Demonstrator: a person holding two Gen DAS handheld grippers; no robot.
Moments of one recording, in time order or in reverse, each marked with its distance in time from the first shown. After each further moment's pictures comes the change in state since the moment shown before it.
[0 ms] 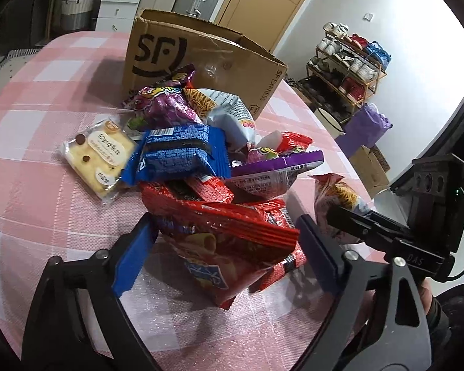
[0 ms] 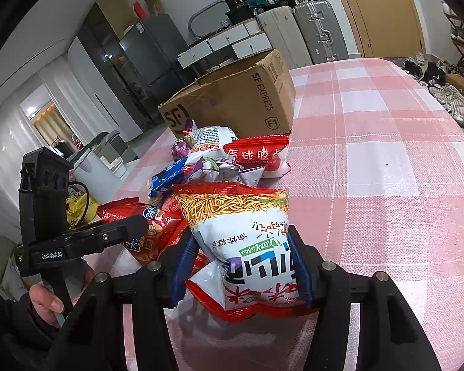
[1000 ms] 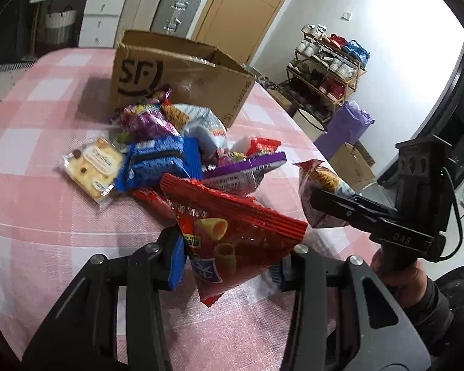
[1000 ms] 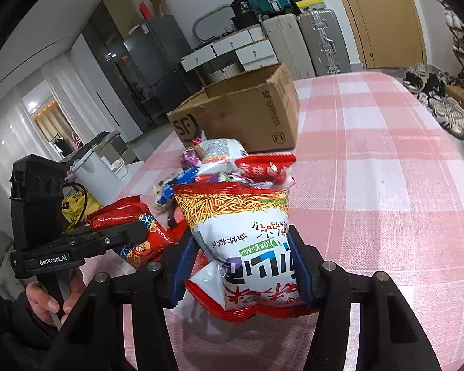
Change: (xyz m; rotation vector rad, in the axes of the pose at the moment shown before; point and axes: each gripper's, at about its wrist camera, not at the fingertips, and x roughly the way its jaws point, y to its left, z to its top) left arm -0.025 -0.029 0.003 0.068 -0.046 -0.061; right arm -0.018 0.014 0.008 -0.039 -0.028 -0.016
